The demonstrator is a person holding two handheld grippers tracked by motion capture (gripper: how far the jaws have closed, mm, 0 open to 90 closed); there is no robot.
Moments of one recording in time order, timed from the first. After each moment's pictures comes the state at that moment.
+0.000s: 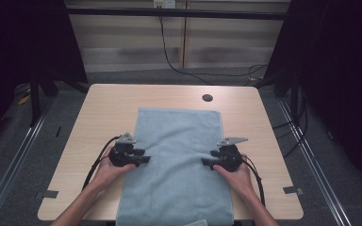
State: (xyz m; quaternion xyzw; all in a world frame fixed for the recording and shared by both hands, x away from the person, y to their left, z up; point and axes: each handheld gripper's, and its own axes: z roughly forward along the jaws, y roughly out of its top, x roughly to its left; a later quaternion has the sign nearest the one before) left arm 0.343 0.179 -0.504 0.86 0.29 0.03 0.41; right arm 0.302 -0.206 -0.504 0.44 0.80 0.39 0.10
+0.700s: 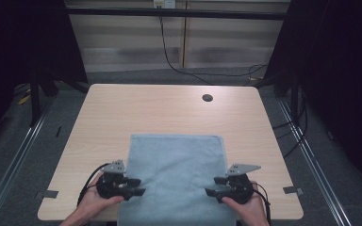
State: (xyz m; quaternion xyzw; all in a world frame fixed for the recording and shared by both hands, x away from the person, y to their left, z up) left arm 0.285 0.193 -0.491 0.86 0.28 -0.04 0.42; right arm 0.221 -0.209 -0.488 0.42 0.81 0.41 0.05
